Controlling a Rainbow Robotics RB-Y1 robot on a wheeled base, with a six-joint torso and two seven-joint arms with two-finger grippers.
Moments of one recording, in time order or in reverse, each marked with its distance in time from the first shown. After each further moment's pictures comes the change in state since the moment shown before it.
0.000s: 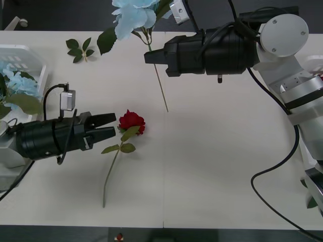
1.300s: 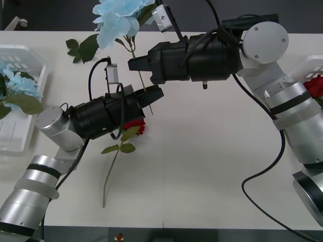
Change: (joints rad) right arm 0.000 0.063 0.038 0.000 0.000 -0.012 0.019; left arm -0.139 -0.306 0.000 0.000 -0.128 -0.241 0.000
